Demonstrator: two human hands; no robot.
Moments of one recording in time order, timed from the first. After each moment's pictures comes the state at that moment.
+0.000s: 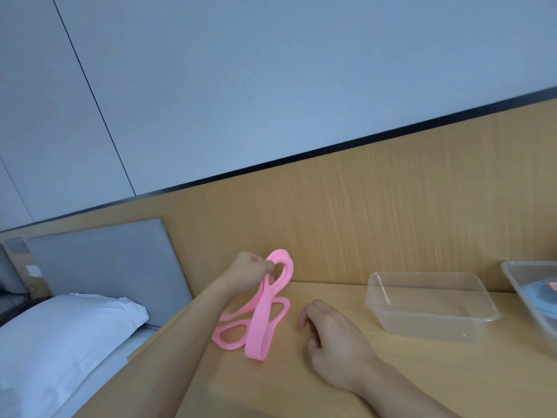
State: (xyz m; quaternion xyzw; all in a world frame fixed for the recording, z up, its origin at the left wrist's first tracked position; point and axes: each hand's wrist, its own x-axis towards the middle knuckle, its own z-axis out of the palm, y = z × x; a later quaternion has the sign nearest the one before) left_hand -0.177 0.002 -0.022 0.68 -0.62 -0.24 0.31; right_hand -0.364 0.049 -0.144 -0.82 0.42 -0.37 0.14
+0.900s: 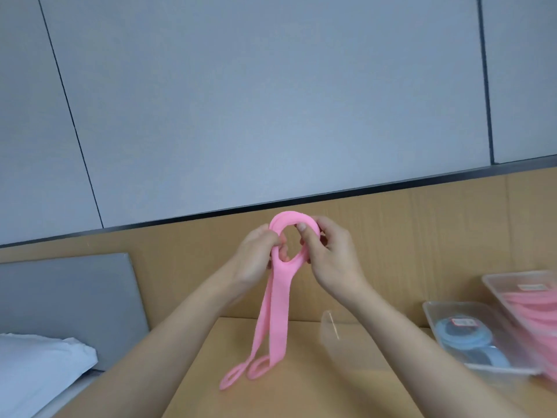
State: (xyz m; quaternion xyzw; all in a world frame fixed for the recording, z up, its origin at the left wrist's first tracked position) left_hand -0.289 0.087 0.079 0.42 -0.71 -0.32 0.47; right_hand -0.436 0.072 0.036 -0.63 0.31 -0.69 0.20
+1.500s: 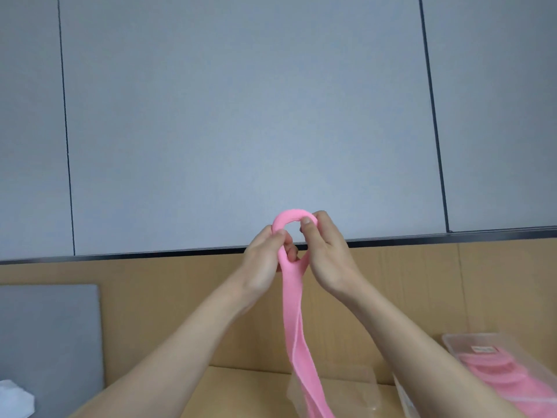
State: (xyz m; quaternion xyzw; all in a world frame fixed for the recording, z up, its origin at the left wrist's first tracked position) left_hand -0.343 0.113 0.131 0.30 -0.69 -0.34 0.56; right_hand -0.478 0.107 0.122 -0.67 0.34 -0.65 0.14
